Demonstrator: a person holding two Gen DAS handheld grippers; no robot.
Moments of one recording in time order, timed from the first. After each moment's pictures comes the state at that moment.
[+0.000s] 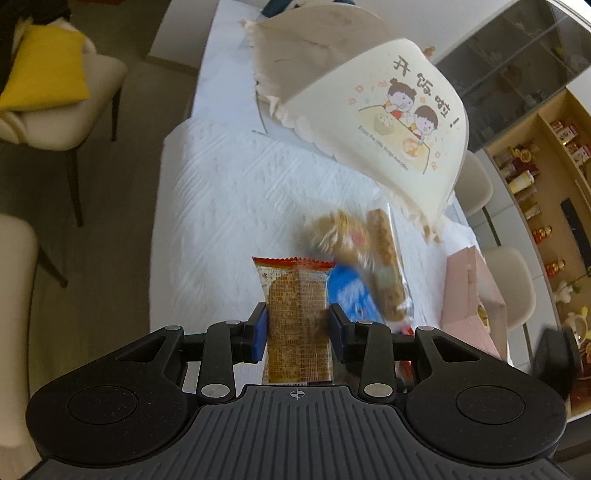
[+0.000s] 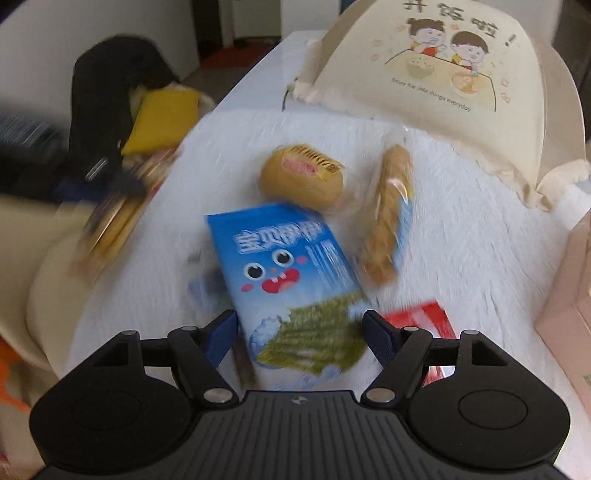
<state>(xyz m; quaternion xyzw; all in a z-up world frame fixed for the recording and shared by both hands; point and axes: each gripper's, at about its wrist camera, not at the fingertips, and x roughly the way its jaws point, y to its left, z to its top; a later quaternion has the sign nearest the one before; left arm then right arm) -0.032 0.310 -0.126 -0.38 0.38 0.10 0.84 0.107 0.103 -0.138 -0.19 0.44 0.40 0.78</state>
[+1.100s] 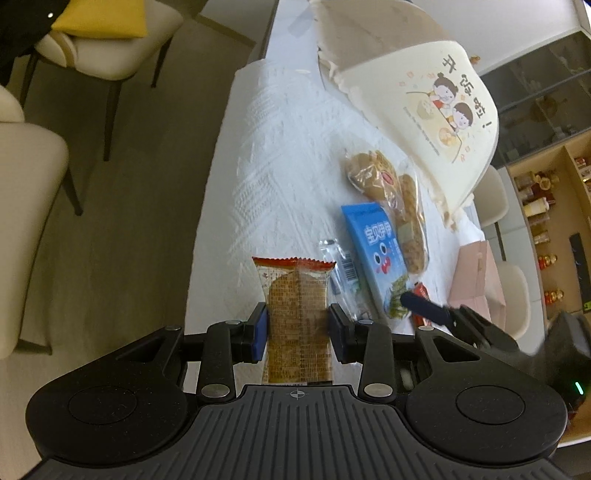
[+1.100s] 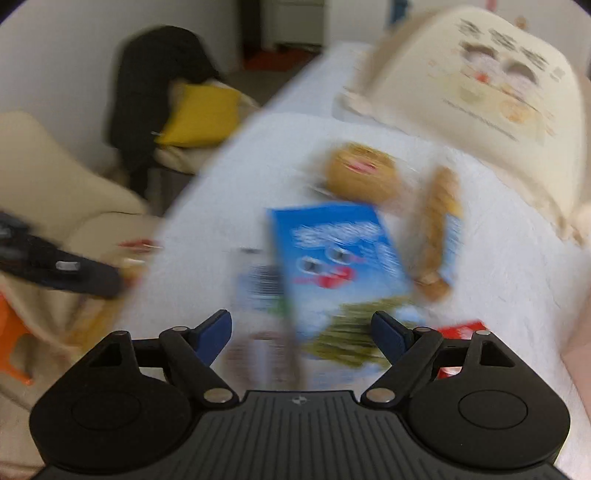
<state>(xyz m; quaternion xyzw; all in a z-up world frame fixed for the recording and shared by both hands) -0.096 0.292 -0.156 -0.46 0.39 0.14 0.79 0.065 0.112 -0.131 -0.22 0.39 0.49 0.74</state>
